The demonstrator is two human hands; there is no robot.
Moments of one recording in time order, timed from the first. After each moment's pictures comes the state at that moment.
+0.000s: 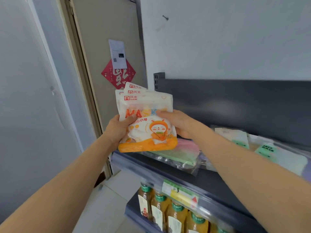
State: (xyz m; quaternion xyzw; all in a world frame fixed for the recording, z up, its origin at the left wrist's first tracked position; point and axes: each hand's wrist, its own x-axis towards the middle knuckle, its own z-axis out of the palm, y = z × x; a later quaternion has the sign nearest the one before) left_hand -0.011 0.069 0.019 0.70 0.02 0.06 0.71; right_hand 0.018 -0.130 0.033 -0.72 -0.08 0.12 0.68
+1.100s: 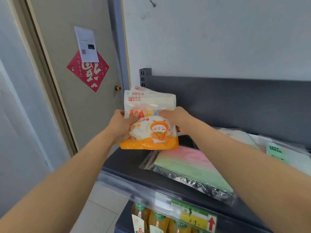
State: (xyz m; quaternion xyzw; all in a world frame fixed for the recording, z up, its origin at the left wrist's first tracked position) left_hand 0.096 0.062 0.013 0.79 -0.02 0.04 0.61; right_hand 0.067 -0.126 0.036 -0.77 0.10 0.01 0.63
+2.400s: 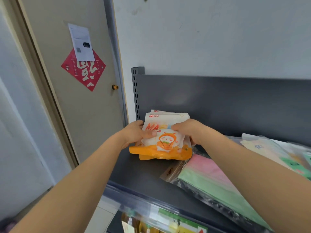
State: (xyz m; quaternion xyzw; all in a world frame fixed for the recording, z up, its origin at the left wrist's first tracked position) left_hand 0.111 0.006 -0.010 0.81 -0.11 -0.17 0.55; right_hand 0.063 -0.177 0.018 -0.84 0.21 0.07 0.49
